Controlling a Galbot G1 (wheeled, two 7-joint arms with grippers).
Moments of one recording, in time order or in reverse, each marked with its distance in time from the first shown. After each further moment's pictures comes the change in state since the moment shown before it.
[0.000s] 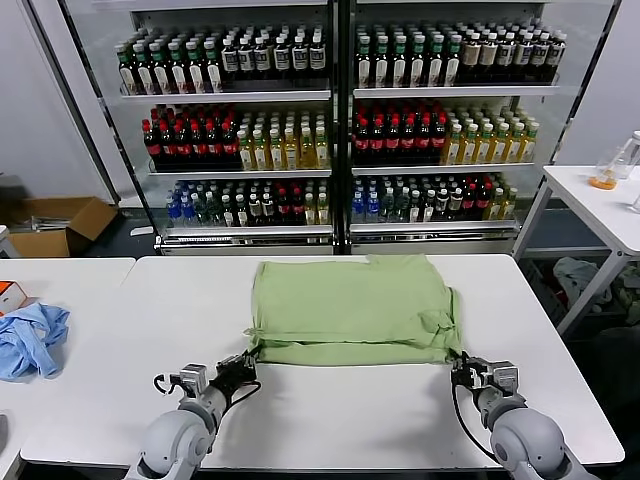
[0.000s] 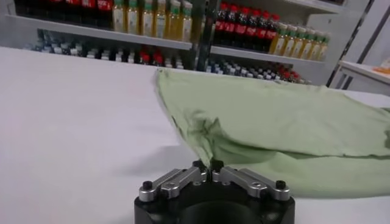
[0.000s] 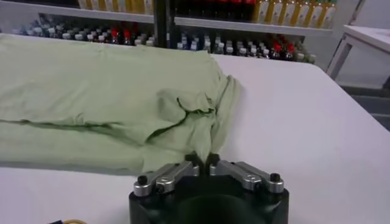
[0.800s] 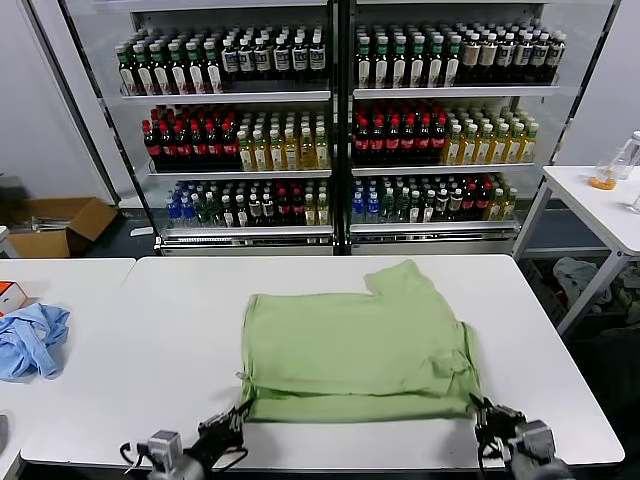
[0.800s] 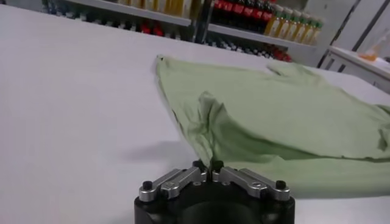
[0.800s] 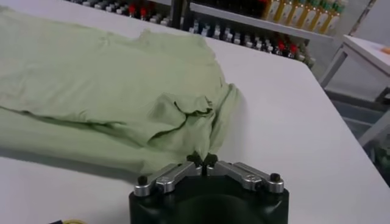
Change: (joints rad) left arm 0.441 0.020 -0.118 -0.344 0.022 0.038 -0.009; right arm -0.514 -0.051 0.224 0.344 -0.145 0.015 -0.004
